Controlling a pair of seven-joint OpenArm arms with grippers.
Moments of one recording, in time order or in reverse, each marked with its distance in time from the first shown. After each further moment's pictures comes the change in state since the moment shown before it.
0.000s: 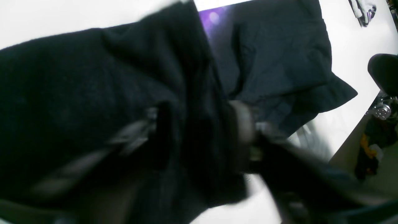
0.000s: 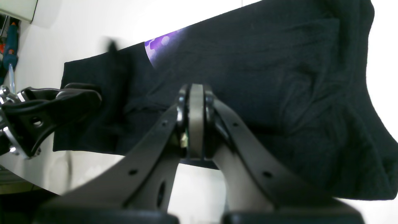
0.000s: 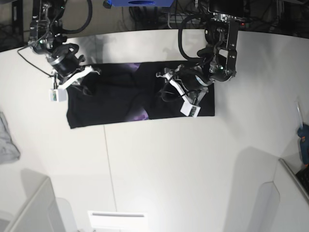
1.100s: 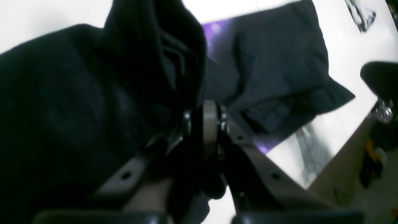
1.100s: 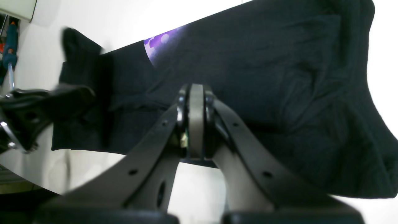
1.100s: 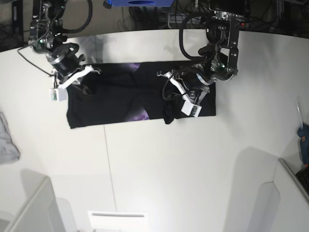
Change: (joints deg) left arm 0.7 -0.1 0.1 1.7 0.1 0.0 0.3; right arm -0.2 0.0 0.0 0.0 0.0 0.0 0.0
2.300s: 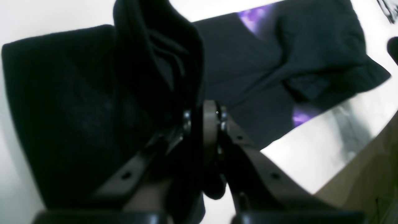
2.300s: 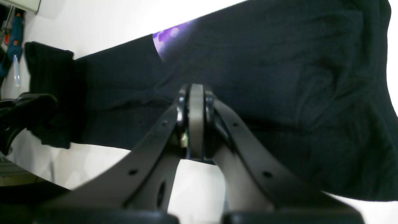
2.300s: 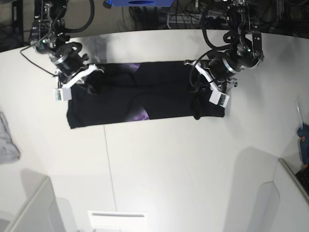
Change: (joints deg) left arm 8.4 -4.5 -11.8 9.8 0.2 -7.9 0.0; right arm 0.1 0.0 -1.9 0.0 0.0 0.2 0.1
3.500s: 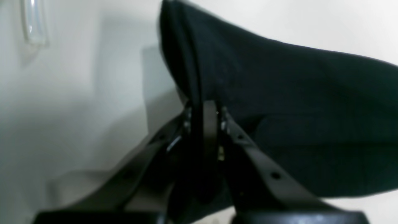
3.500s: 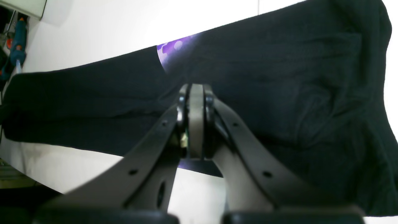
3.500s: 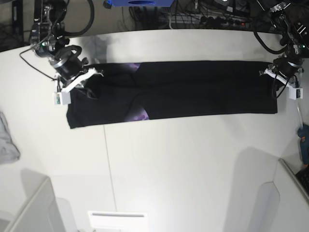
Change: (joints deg) left arm -0.7 -7.0 -35.0 -12.8 -0.4 -7.1 -0.8; right arm 1.6 0.0 0.0 0.0 0.0 0.0 -0.1
